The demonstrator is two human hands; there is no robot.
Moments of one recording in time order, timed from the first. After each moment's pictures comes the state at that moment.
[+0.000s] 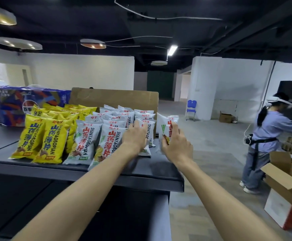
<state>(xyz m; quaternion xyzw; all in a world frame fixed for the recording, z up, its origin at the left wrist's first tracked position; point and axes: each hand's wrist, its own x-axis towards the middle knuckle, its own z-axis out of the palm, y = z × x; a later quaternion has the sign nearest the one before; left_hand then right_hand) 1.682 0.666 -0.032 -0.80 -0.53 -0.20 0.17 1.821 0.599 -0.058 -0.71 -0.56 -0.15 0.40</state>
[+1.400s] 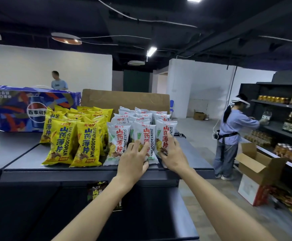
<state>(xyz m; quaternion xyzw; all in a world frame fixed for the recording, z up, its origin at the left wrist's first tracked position) 1.510 0.640 -0.097 -0.85 -0.37 -0.34 0.17 1.685 0.605 -0.087 -0.75 -0.56 -0.02 0.36</state>
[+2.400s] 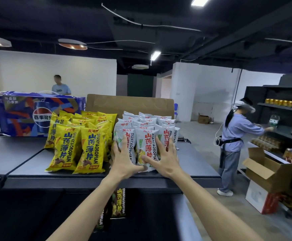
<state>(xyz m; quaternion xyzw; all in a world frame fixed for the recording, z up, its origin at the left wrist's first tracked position) 1.482 0.681 -0.092 -0.78 -0.43 -0.40 -0.20 1.660 0.627 -0.088 -0.73 -0.60 0.02 0.33</state>
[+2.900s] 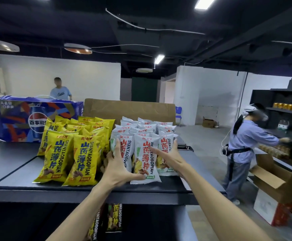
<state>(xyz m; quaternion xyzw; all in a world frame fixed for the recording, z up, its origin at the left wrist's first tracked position) 1.485 0.699 -0.080 -0.77 -0.43 -0.40 -0.24 1.712 0.673 -0.059 -0.69 -0.50 0.26 0.45</state>
